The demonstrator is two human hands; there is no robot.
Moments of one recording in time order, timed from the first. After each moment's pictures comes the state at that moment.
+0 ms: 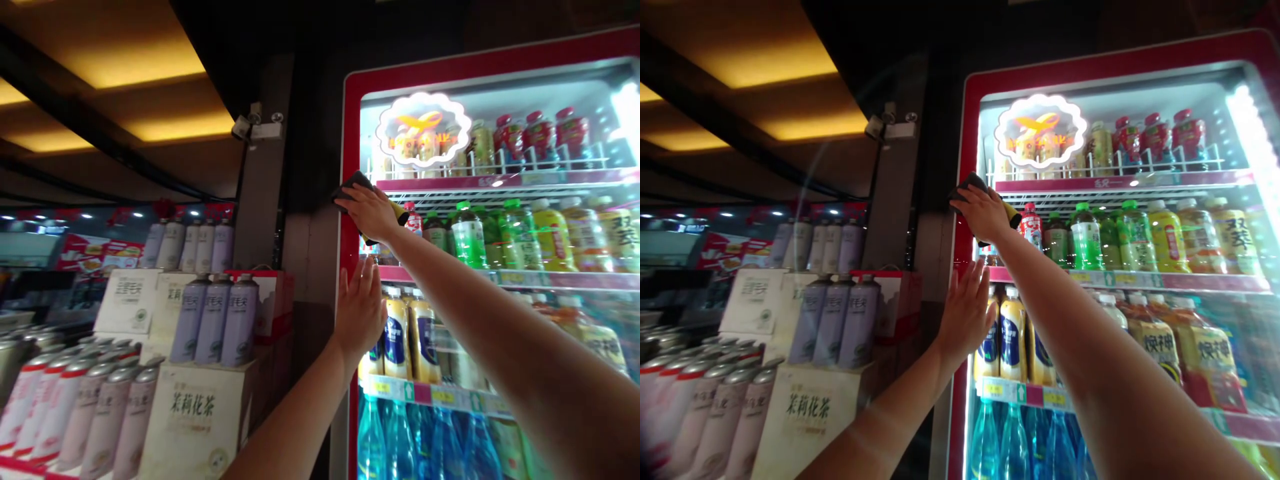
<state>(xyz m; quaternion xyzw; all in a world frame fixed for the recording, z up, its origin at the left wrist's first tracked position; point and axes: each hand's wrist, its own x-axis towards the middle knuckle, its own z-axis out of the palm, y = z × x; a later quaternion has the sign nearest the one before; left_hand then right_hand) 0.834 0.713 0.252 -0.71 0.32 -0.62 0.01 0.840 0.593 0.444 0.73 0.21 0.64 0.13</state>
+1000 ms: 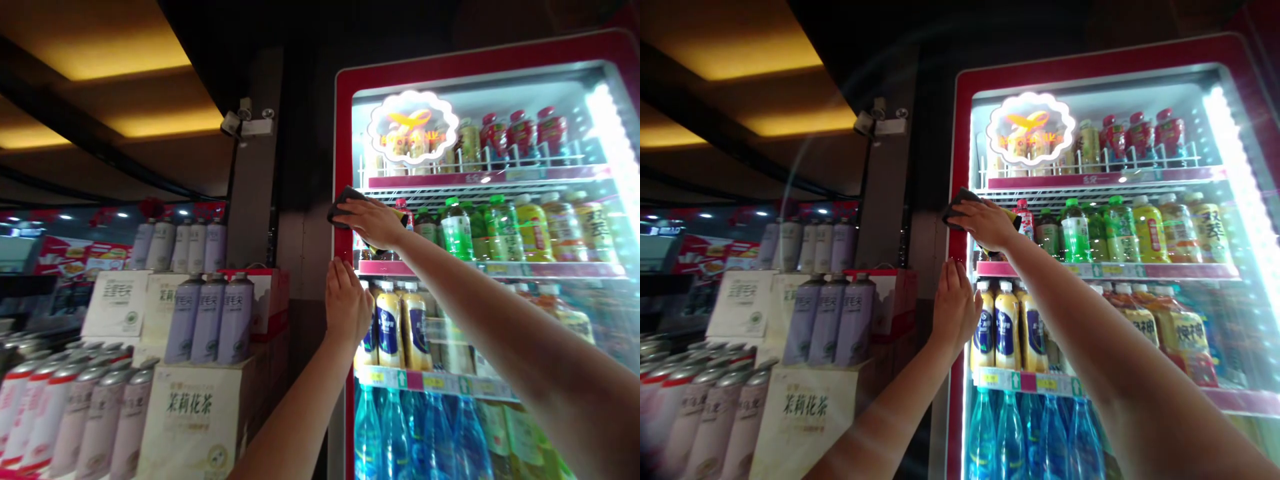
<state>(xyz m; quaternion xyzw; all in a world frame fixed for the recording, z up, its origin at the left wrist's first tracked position) 0.824 0.709 0.255 -0.78 0.20 -0.59 -0.07 0.825 0.570 0.412 0.73 0.28 0.59 0.20</state>
